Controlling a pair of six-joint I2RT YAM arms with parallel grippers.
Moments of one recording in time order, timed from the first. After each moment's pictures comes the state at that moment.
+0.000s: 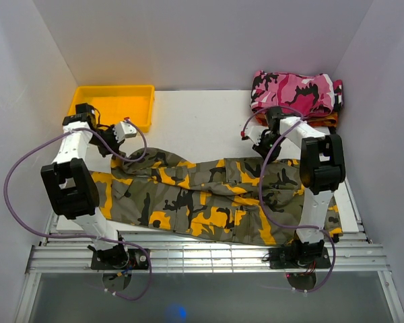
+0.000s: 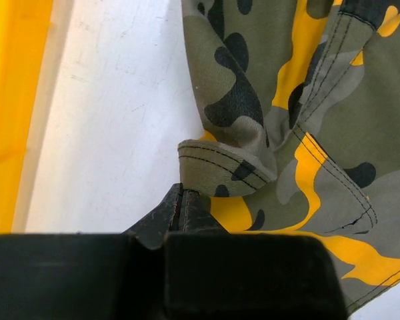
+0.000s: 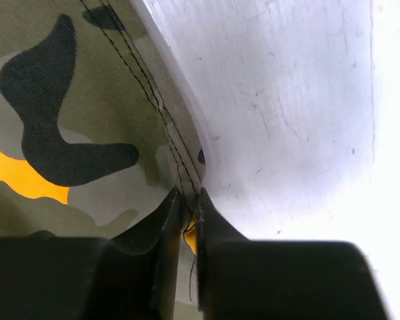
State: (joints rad) left arm 0.22 1.75 1.45 -1.00 0.48 1.39; right arm 0.18 2.04 1.50 -0.89 -0.23 -1.00
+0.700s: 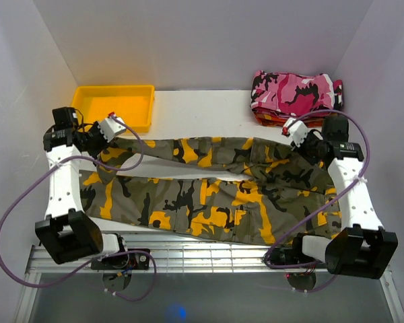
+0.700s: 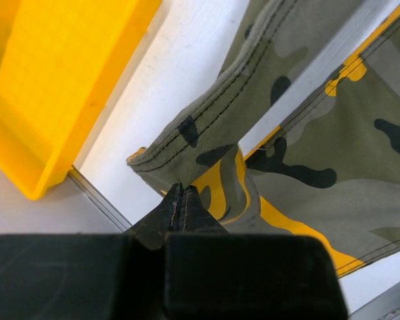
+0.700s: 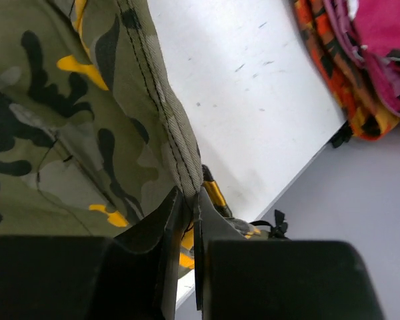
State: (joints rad) left arm 0.28 1.36 1.33 -0.94 0.53 1.19; right arm -0.06 1.22 1.13 -0.78 -0.29 -1.00
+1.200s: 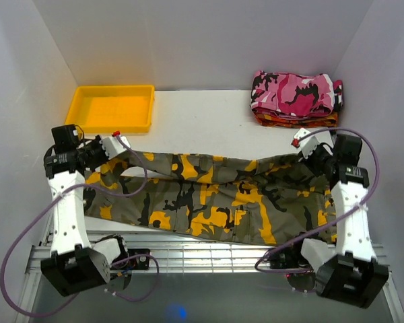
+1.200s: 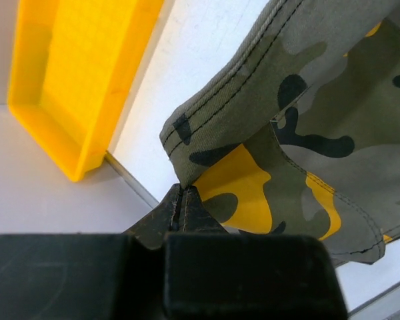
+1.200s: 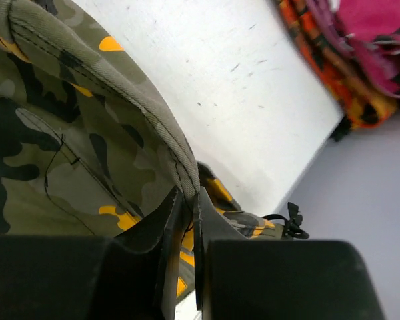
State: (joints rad) left arm 0.28 1.05 1.14 -0.91 0.48 1.32; right arm -0.21 0.94 0.88 -0.68 -0.44 -1.00
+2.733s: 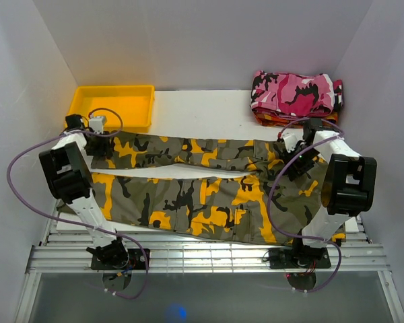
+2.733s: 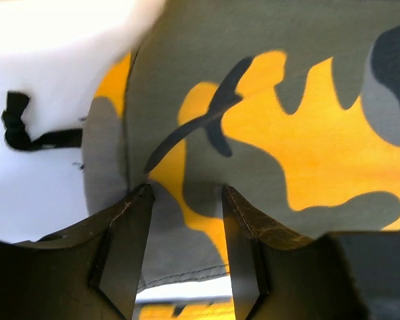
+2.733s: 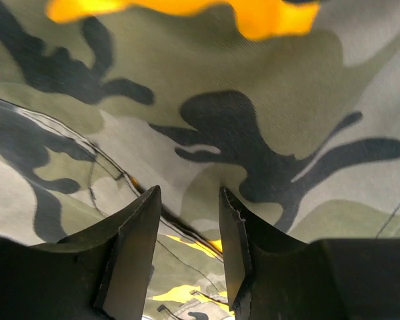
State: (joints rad) left arm 0.36 2.00 1.38 -0.47 0.32 0.39; right arm -0.08 1.73 1.19 -0.91 -0.22 -0.69
